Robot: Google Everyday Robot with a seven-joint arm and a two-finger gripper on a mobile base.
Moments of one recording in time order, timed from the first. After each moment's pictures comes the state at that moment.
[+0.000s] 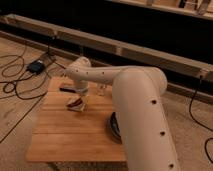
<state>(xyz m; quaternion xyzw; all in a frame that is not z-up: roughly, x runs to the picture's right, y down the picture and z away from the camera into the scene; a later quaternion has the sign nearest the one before) -0.133 0.069 0.875 -0.30 -0.11 -0.24 0.92</state>
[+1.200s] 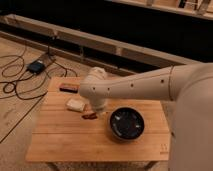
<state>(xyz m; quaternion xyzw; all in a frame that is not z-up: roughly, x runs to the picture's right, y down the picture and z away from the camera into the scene) -0.008 0.139 0.738 -0.30 0.03 -0.06 0.95</state>
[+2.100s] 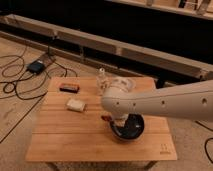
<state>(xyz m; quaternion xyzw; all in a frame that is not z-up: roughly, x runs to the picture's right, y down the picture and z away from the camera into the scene) 0.085 0.159 0.717 -0.26 0.09 0.07 0.96</state>
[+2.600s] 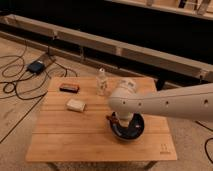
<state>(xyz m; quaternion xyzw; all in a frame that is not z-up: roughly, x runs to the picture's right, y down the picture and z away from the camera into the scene) 0.106 0.171 0.736 -0.27 0.10 0.09 0.95</state>
